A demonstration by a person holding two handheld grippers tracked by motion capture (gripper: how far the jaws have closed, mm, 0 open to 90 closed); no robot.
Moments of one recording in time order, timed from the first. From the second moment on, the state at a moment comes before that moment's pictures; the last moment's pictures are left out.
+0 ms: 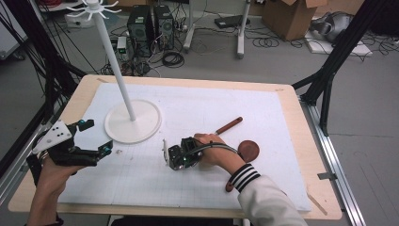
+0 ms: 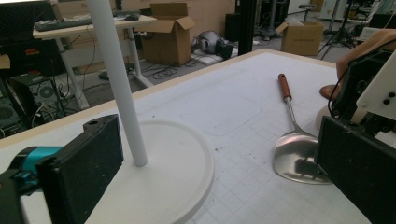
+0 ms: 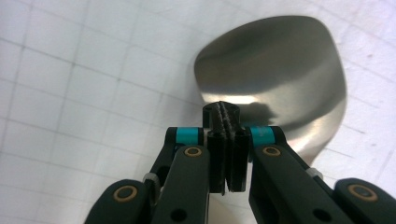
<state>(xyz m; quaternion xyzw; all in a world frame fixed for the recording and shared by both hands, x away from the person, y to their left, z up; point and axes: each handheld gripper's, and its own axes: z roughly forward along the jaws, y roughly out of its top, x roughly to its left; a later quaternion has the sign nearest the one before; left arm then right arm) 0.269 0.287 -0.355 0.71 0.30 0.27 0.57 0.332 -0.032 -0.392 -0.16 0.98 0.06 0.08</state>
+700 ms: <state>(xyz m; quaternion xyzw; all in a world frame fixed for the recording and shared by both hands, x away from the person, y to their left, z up) 0.269 0.288 -0.355 0.71 0.31 0.27 0.57 0.345 -0.028 -0.390 -0.15 0.98 0.07 0.08</state>
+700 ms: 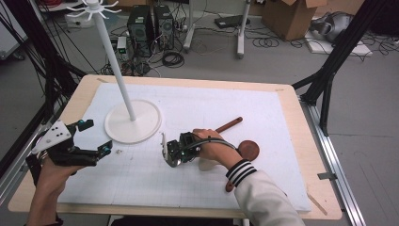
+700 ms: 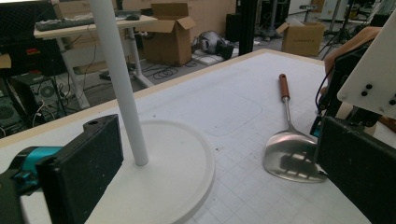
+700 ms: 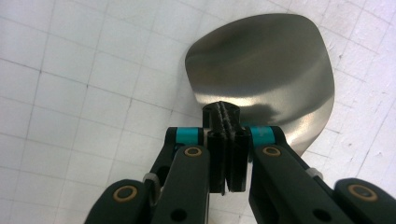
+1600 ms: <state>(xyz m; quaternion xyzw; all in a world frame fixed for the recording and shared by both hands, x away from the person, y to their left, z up) 0.270 0.289 -0.357 0.71 0.31 0.27 0.57 0.368 -0.060 -0.335 -0.09 0.98 0.14 0.11</state>
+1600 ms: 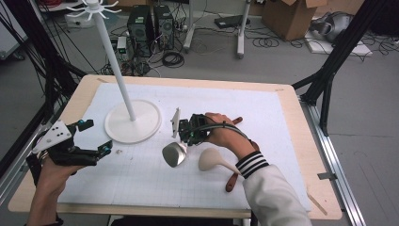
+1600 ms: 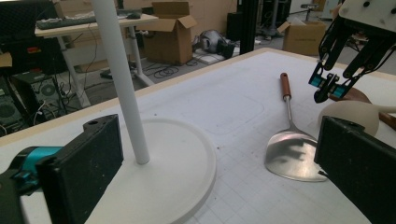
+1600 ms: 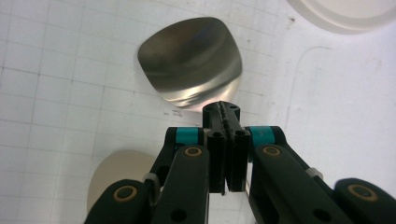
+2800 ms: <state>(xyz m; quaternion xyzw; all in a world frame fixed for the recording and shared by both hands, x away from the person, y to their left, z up) 0.276 0.290 -0.364 0.72 0.31 0.26 0.57 0.440 -0.135 -0.319 0.15 0.96 0.19 0.14</state>
